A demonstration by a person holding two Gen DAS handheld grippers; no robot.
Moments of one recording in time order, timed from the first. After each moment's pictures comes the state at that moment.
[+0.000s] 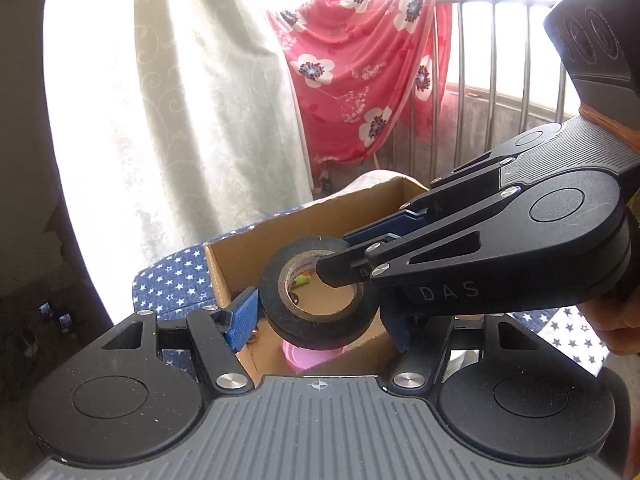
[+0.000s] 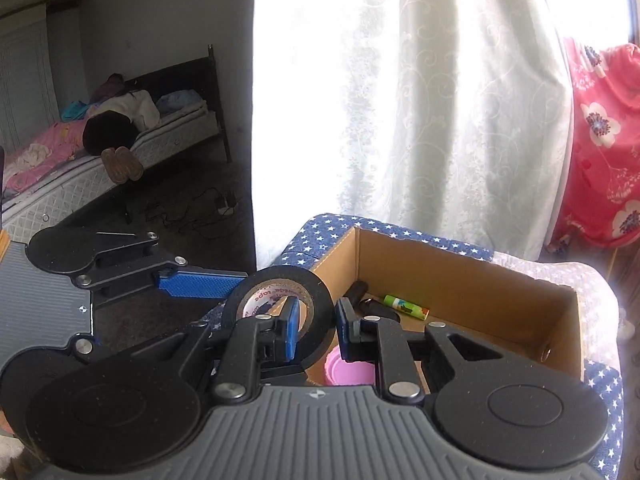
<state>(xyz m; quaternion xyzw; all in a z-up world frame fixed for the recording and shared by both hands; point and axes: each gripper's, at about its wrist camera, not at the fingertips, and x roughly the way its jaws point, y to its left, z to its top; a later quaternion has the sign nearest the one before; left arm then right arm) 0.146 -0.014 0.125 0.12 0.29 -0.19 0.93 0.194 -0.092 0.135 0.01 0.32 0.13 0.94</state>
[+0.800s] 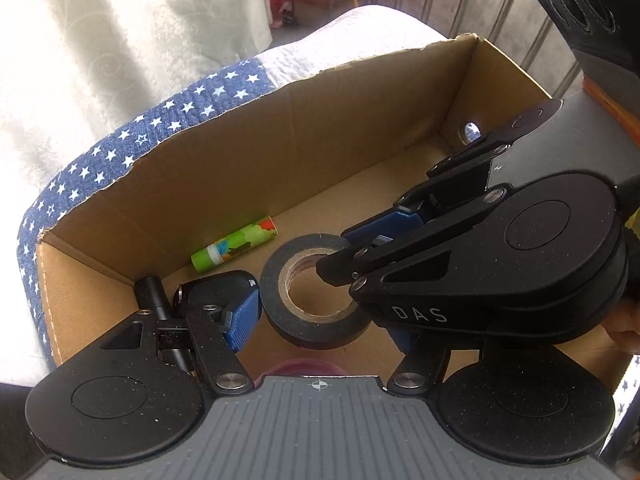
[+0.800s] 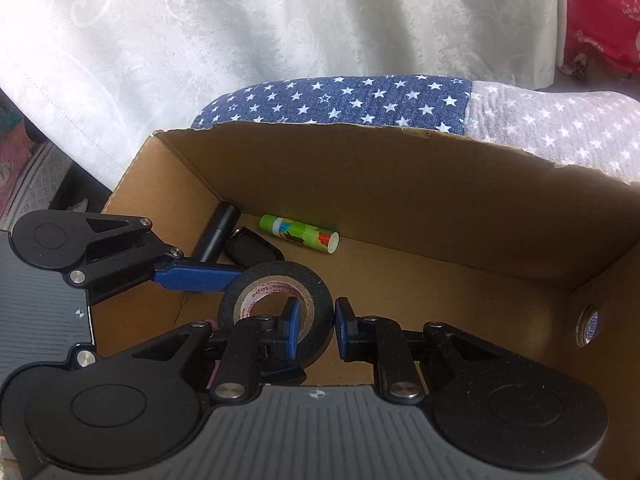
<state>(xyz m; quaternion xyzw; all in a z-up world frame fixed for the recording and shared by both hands) 0.339 -0.079 0.015 0.14 0.54 -0.22 0.80 0.366 -0.206 -0.005 0.13 0.53 0.12 0.83</state>
